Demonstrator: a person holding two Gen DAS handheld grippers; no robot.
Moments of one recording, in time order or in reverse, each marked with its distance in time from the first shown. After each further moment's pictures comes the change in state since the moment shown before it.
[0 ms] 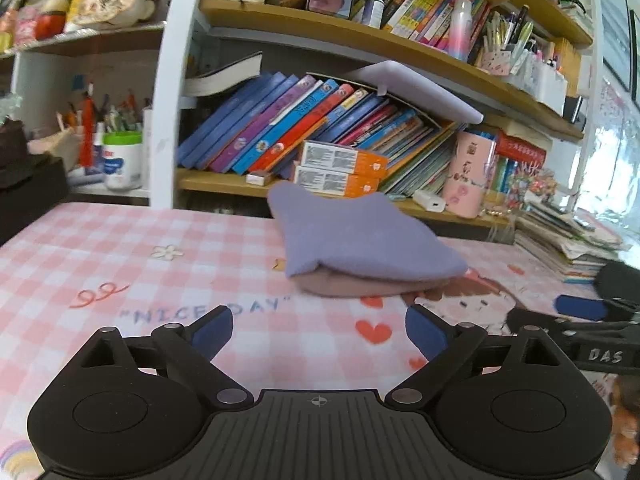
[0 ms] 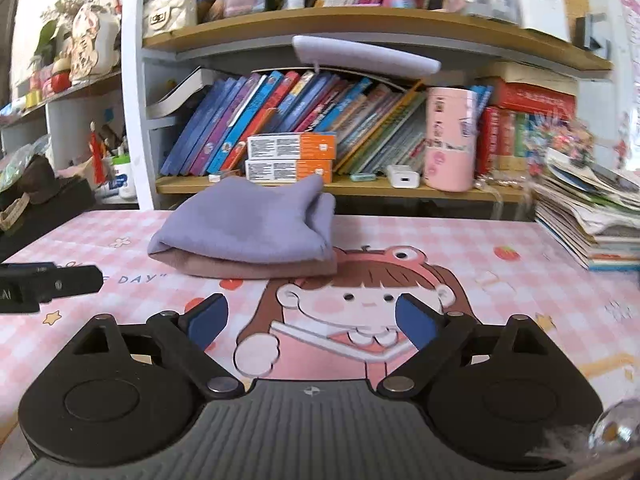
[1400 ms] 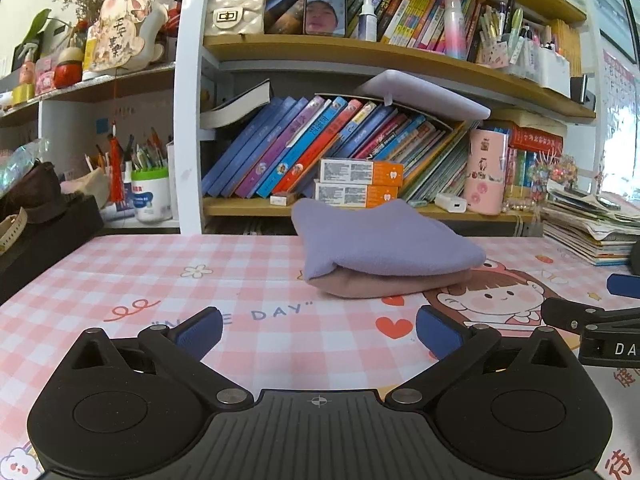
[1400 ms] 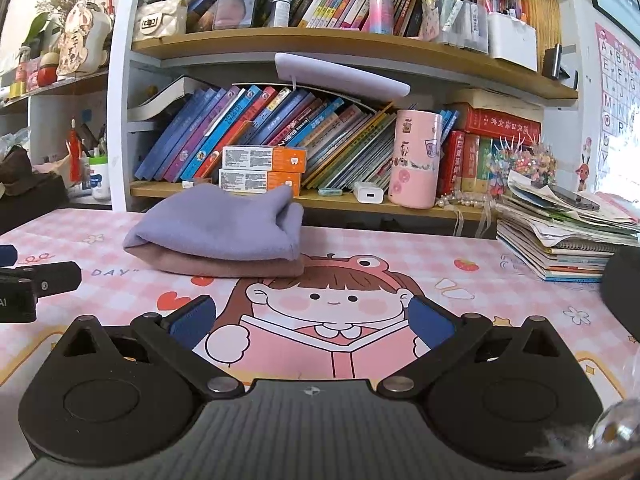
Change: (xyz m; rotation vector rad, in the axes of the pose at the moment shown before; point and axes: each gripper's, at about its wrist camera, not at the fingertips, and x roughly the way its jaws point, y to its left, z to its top) left arm -0.012 -0.024 -0.013 0.091 -0.066 0.122; right arm -0.013 0.008 -0.016 -0.052 -0.070 -0.116
